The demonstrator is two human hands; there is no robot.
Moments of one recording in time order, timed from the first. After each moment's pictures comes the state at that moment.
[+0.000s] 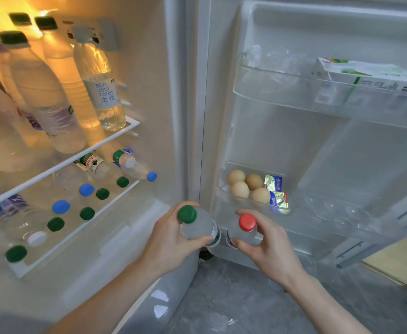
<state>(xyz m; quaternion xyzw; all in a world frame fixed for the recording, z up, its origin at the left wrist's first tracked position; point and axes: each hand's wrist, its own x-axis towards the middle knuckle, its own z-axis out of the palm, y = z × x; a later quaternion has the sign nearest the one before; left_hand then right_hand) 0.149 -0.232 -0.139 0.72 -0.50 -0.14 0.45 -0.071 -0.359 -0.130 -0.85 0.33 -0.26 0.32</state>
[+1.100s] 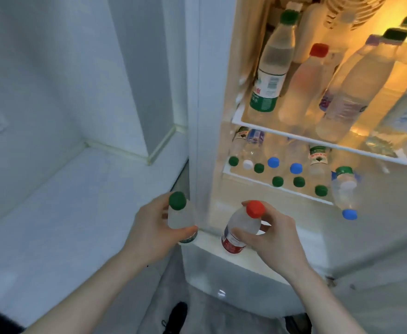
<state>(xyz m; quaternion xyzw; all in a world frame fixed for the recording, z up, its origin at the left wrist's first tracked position) 0.053 0.000 -0.118 0.86 0.11 0.11 0.49 0.127 -0.257 -0.116 -0.85 -0.17 0.04 0.49</state>
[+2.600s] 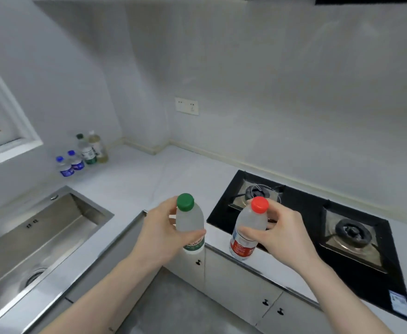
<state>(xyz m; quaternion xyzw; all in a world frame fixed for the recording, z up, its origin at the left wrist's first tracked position) -0.826 -0.126 -0.068 0.50 0.71 0.48 0.17 -0.587 0.002 -0.063 -0.40 -0.76 0.42 0.30</state>
